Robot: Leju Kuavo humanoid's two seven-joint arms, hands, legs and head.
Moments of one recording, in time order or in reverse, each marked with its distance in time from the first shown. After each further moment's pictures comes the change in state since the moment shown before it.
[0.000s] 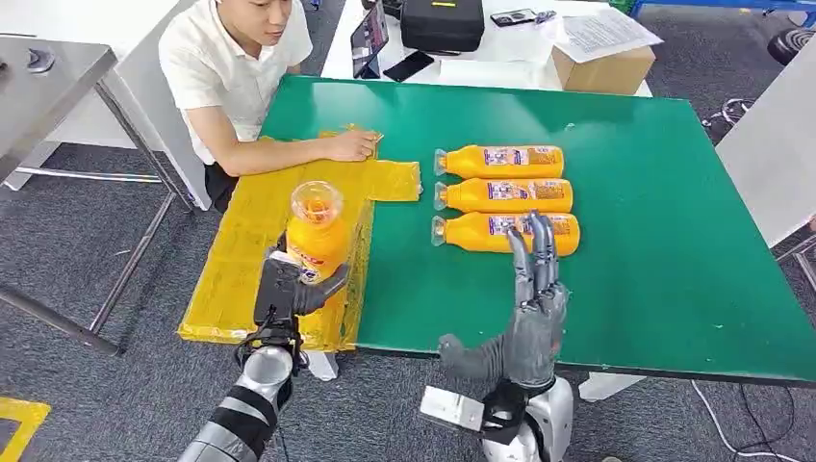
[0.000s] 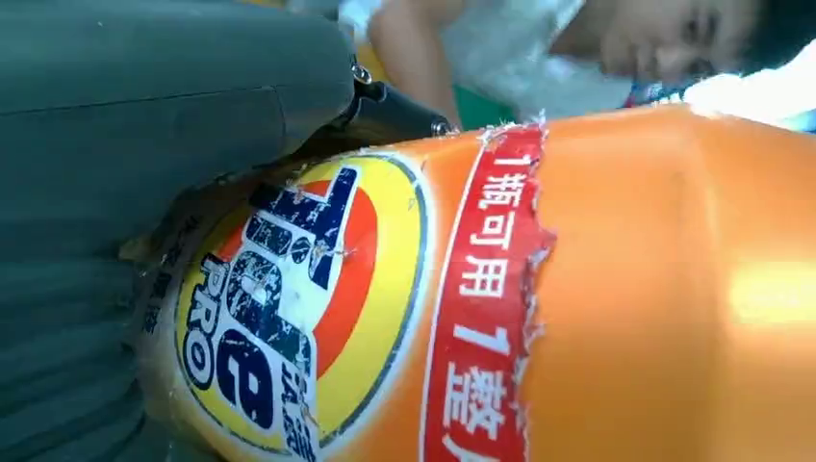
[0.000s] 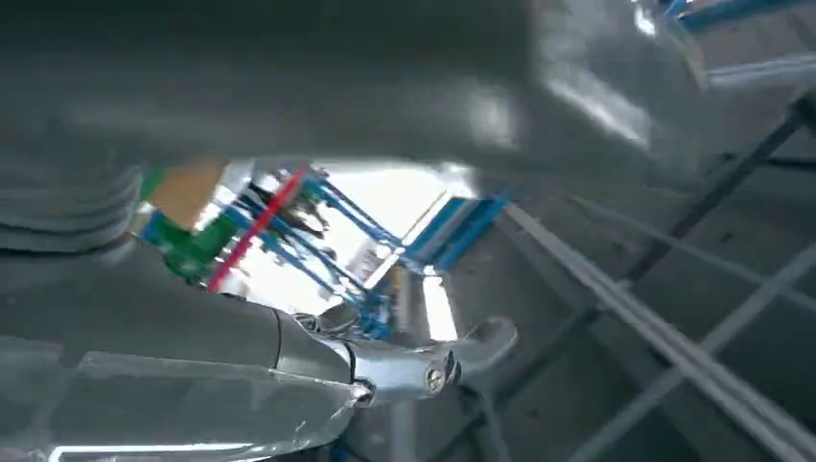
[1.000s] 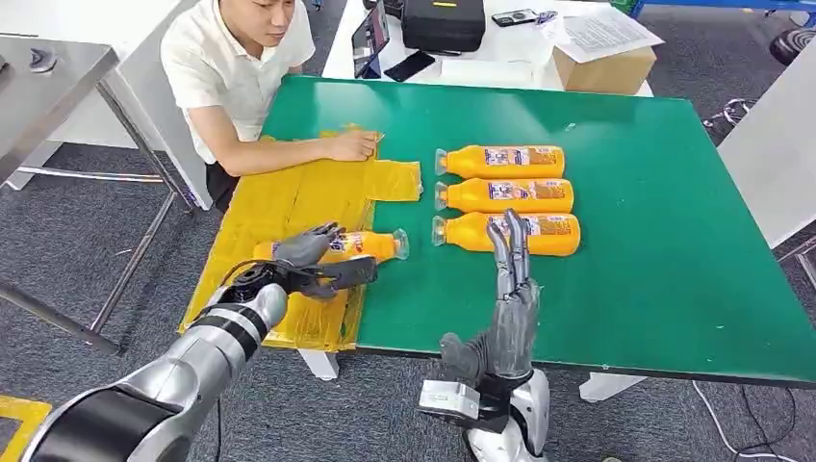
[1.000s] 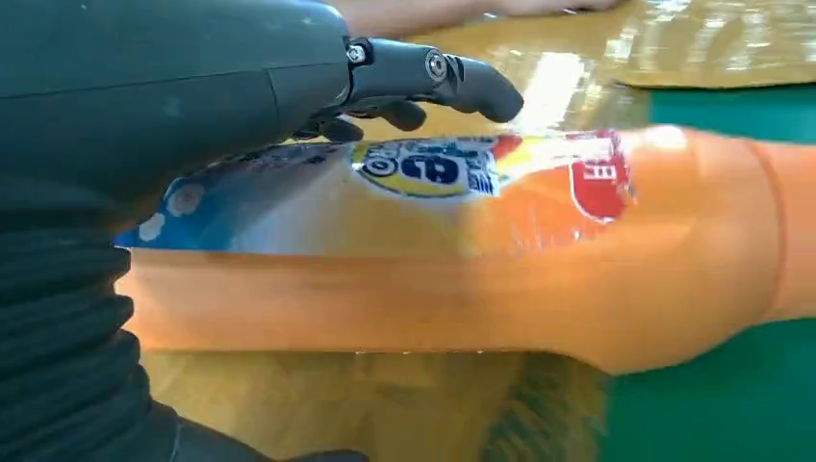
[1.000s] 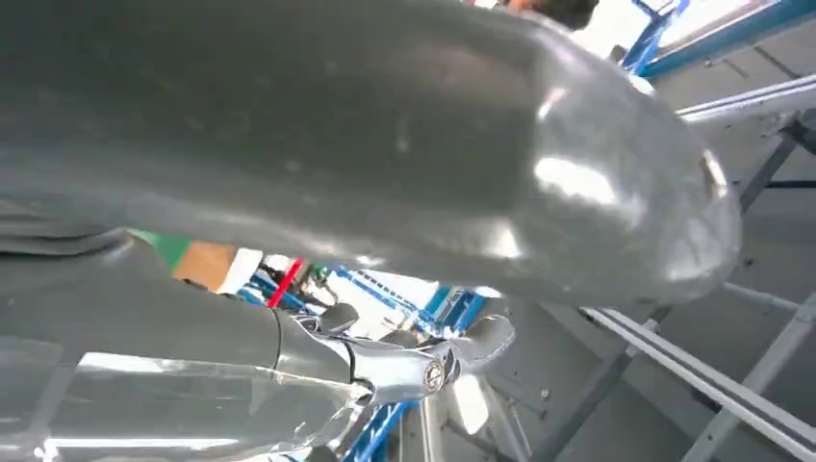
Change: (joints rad) left arm -0.448 0.058 -0.019 0.563 -0.853 -0.590 0.339; right arm -0.055 -0.036 0.082 0.117 -0.170 0.000 -0.002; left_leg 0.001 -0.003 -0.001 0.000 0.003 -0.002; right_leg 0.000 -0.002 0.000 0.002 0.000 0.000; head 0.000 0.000
